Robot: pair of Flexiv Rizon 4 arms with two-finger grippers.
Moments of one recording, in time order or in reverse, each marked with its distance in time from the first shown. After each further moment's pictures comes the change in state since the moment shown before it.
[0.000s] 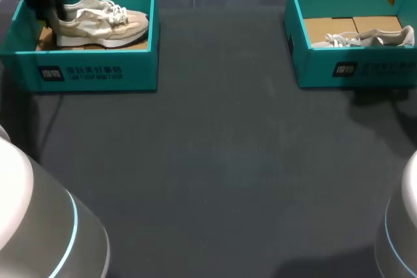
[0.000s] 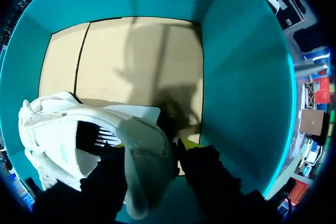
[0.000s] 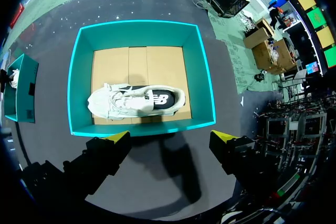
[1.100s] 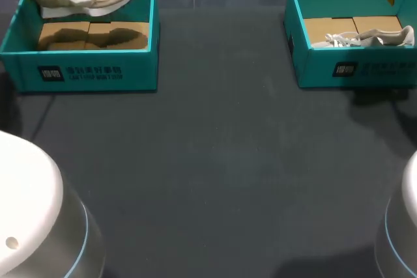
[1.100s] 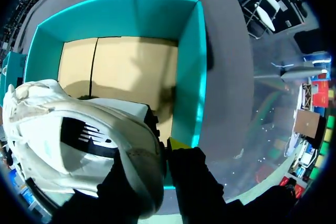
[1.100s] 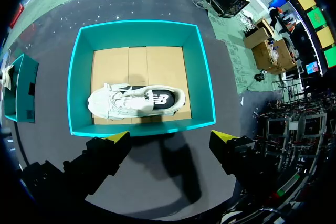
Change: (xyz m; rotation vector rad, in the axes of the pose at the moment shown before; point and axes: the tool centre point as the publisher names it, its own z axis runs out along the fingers) left arm 0.031 -0.009 -0.110 -0.085 0.026 -0.030; right arm 0.000 0.000 0.000 0.000 0.000 0.000
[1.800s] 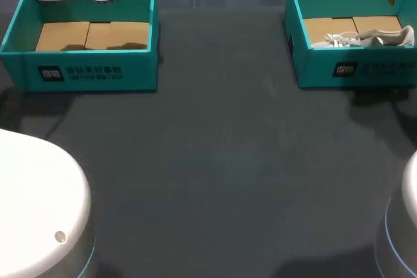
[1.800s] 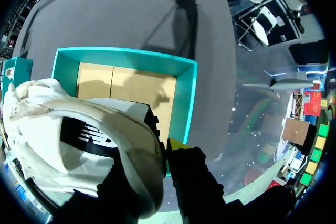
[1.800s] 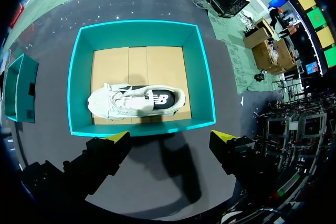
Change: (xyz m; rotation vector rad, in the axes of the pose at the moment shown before) left arm -0.029 -0.074 -0.110 0.009 0.076 -0.046; right arm 0.000 0.000 0.000 0.000 0.000 0.000
